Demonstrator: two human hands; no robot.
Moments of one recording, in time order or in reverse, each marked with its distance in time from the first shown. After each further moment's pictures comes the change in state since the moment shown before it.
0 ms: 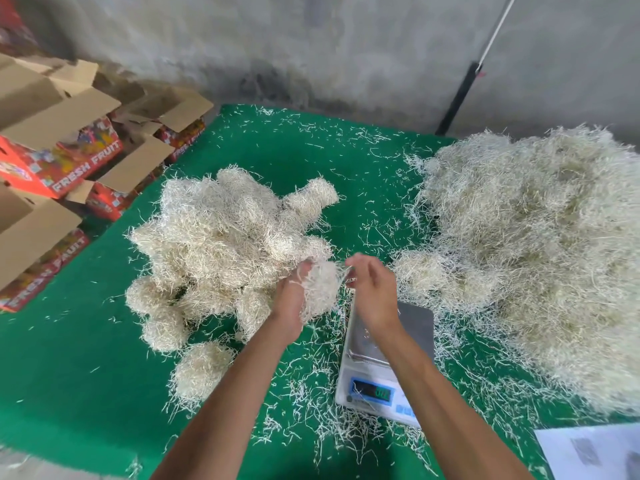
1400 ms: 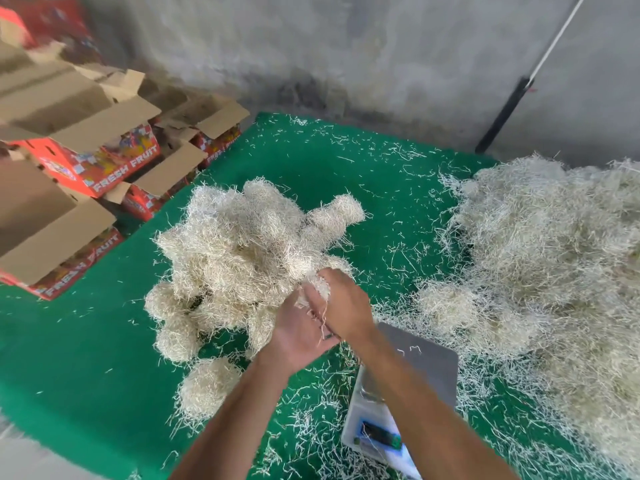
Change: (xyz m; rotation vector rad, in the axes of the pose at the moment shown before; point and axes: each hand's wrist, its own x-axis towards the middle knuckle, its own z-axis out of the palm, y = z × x) left_hand 0.014 0.006 -0.013 -0.315 -0.115 -0.265; right_hand 0.056 0.019 0.066 -0.738 -0.393 -0.269
